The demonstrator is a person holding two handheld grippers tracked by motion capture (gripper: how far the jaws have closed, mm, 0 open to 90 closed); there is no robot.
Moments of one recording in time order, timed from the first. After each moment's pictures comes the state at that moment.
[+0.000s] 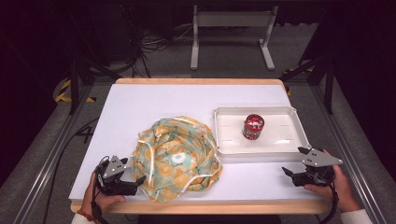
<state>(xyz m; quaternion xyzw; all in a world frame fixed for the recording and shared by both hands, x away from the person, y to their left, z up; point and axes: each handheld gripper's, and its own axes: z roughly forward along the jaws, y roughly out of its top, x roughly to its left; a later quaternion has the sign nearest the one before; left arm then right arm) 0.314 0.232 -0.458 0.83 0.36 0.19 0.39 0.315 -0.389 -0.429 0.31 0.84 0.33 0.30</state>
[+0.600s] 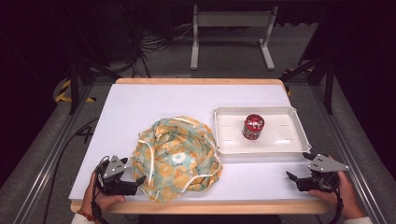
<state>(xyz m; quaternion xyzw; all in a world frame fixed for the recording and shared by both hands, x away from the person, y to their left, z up) 0.314 0.232 -0.458 0.83 0.36 0.19 0.39 0.303 -0.402 -0.439 0.33 0.83 0.34 0.30</state>
